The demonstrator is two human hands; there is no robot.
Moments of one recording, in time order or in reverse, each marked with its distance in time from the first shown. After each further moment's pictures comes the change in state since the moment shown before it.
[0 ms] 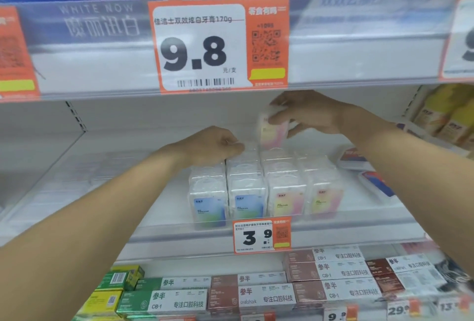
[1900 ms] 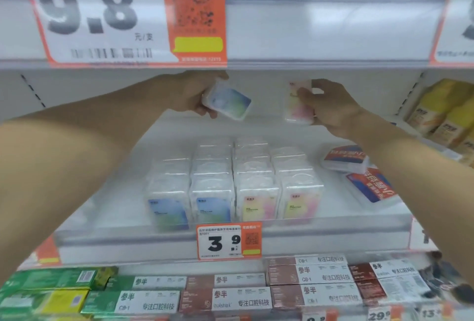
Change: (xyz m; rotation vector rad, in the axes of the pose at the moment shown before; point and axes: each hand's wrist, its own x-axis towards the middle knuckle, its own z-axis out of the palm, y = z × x) left_hand 0.107 0.025 -0.036 -0.437 -0.077 -0.082; right_hand 0.007 0.060 -0.048 0.254 0.399 -0.011
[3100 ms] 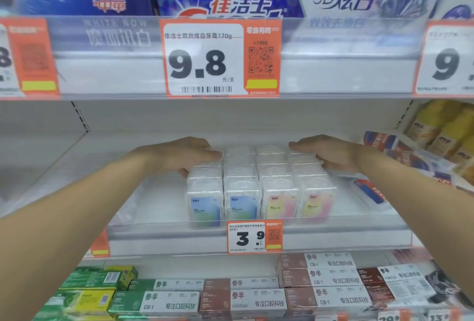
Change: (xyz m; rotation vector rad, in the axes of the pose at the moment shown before) left_hand -0.118 -0.072 -0.002 0.363 -0.004 -0.098; right_hand -0.056 0.008 0.017 -0.287 -0.417 0.332
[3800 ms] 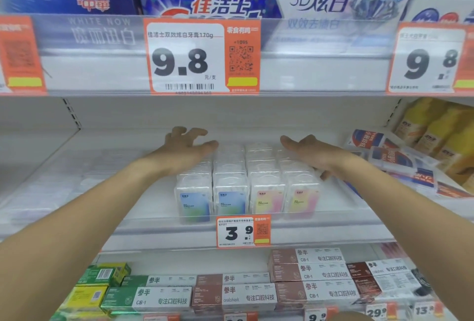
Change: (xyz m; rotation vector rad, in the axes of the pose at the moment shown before) left_hand -0.010 0.013 0.024 0.019 0.296 0.000; right_hand -0.038 -0.014 0.022 -0.270 0.236 0.117
